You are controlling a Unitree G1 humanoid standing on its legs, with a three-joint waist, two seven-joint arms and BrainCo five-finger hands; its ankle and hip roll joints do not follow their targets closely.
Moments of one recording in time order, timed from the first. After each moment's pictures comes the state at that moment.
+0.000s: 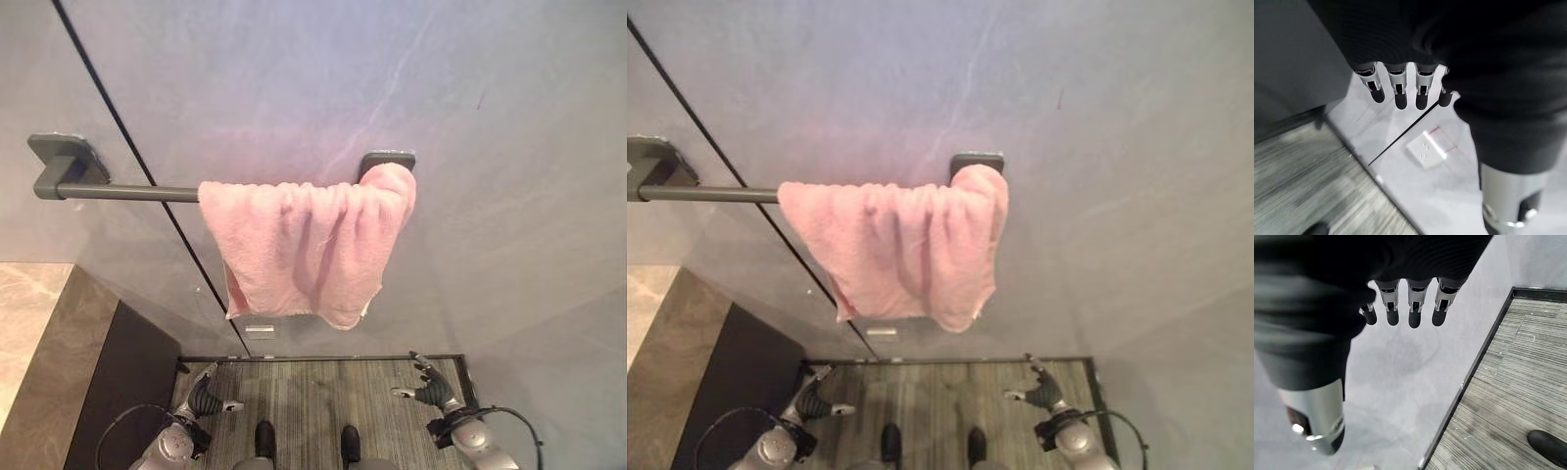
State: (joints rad) left arm 0.09 0.48 -0.39 0.73 0.10 -0.25 0.20; right arm 0.08 -0.45 0.30 0.61 0.06 -0.22 -0.09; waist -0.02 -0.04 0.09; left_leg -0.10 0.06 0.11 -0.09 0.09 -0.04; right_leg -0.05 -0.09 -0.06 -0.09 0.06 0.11
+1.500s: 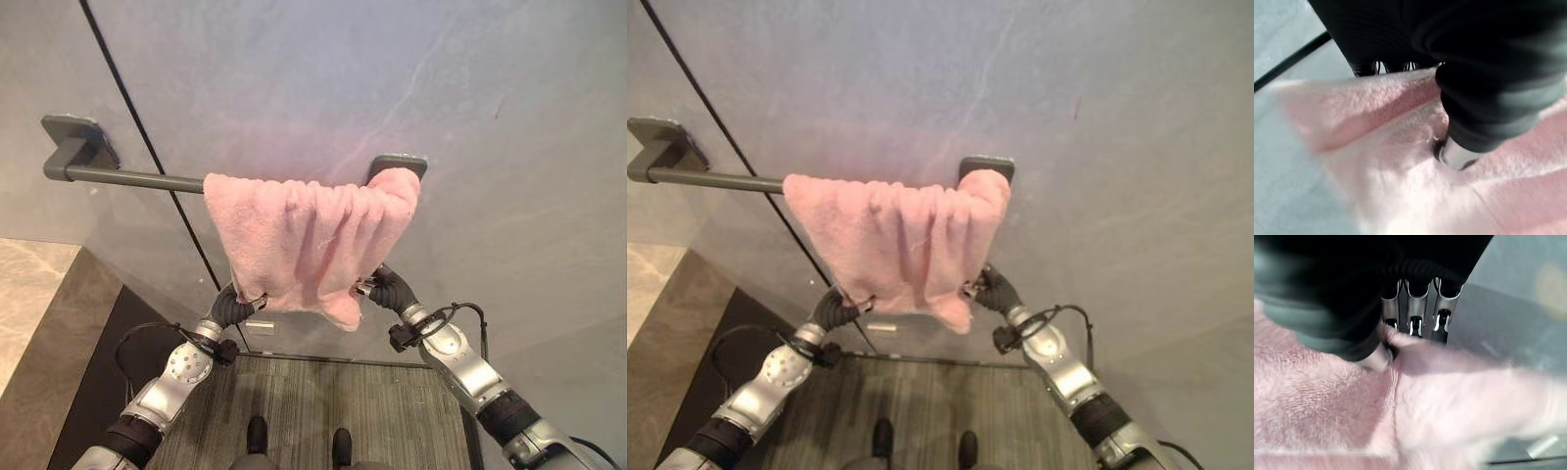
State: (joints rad) left arm -0.13 0.58 -0.40 0.25 -0.08 -0.28 0.14; right arm -0.24 -0.49 0.46 0.17 0.37 -0.19 0.02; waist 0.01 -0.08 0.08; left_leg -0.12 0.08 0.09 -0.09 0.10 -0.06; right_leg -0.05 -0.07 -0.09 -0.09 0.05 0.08
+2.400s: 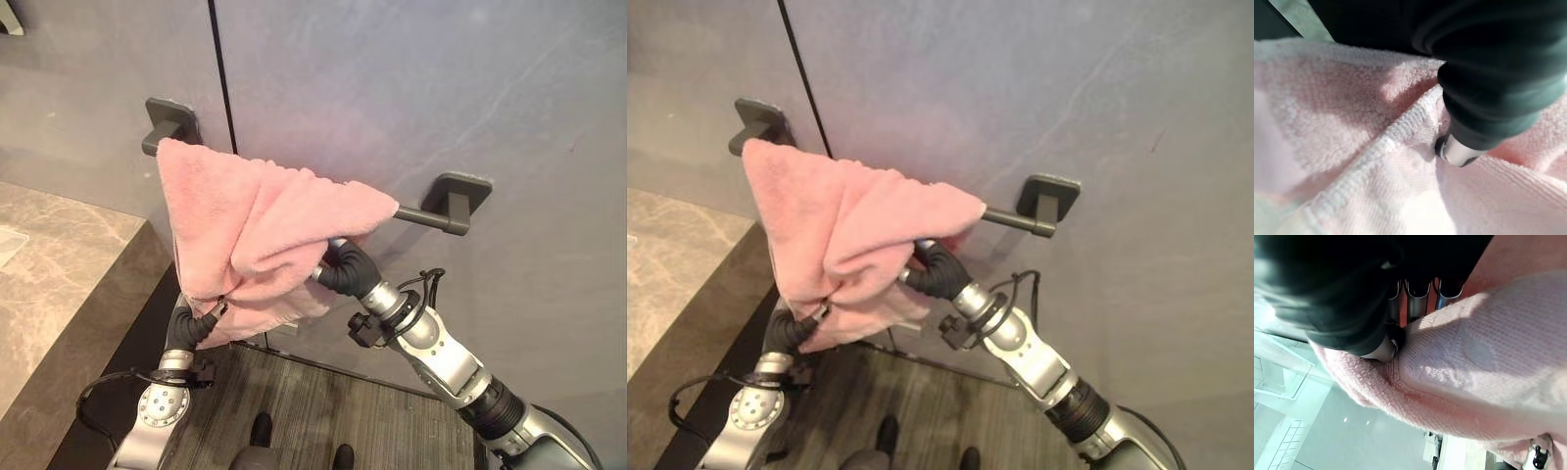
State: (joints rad) left arm 0.16 0.45 -0.13 0.03 -0.16 -0.29 0.24; right arm -0.39 -0.41 0.63 -0.20 0.28 -0.21 0.03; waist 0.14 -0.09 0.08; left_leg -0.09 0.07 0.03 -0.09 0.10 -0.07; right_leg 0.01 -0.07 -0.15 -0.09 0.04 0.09
